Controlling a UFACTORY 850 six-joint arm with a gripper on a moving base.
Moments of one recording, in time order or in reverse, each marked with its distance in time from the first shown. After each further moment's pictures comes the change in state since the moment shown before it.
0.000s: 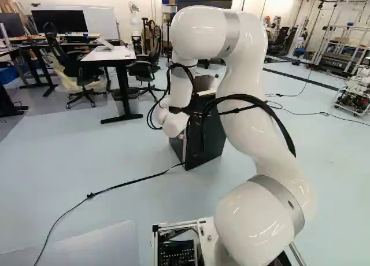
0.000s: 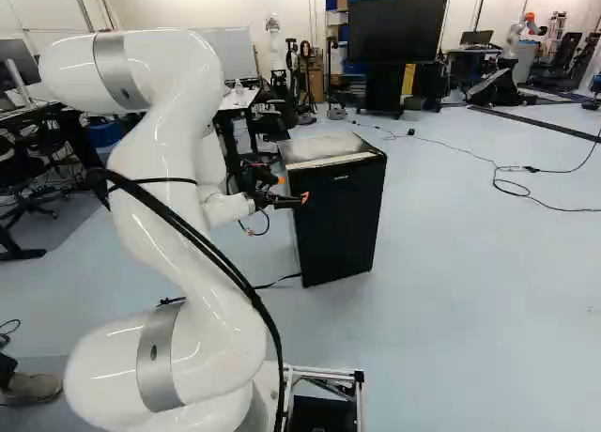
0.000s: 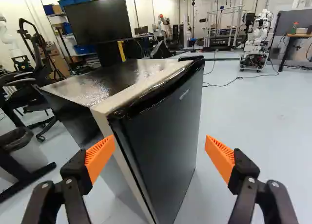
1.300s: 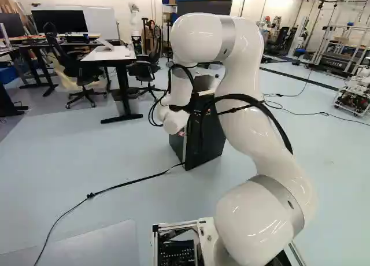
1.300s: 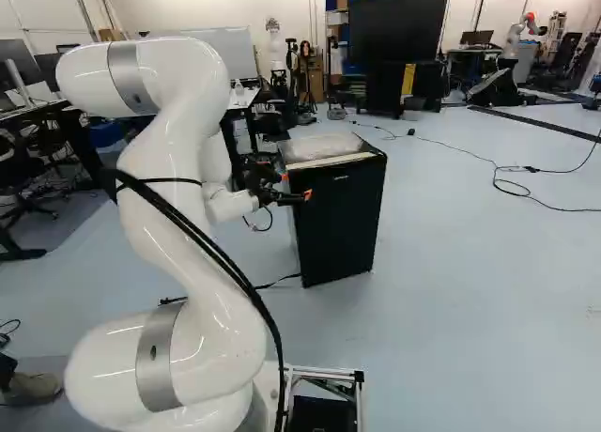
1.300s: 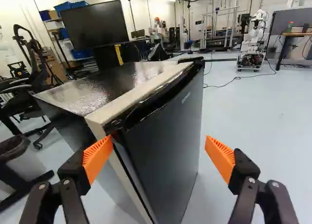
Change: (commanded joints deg) arm -2.1 -1.2 -1.9 0.0 0.0 0.0
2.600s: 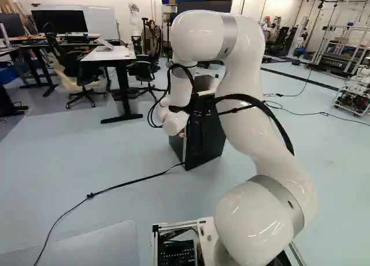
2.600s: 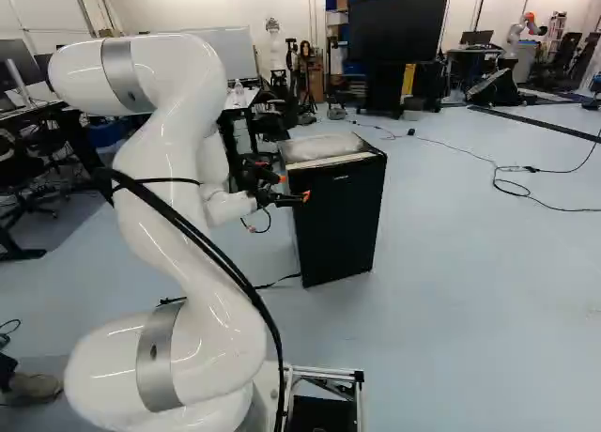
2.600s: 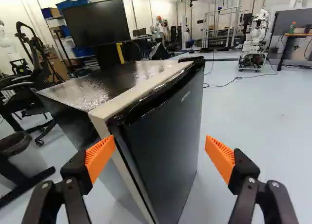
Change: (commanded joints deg) arm 1.1 -0.3 -0.5 0.0 0.0 0.0
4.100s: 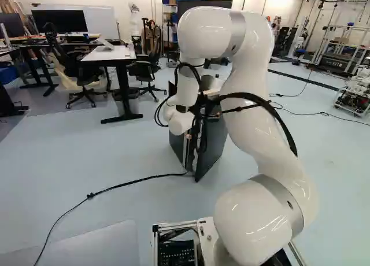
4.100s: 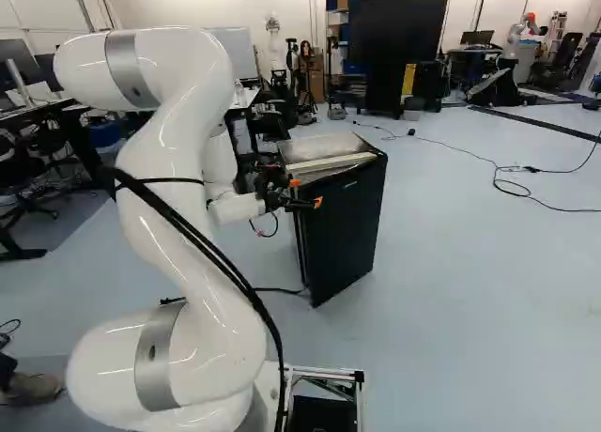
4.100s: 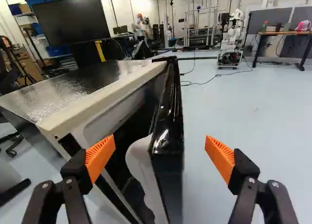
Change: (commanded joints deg) arm -3.2 3.0 5.1 3.7 -0.4 0.0
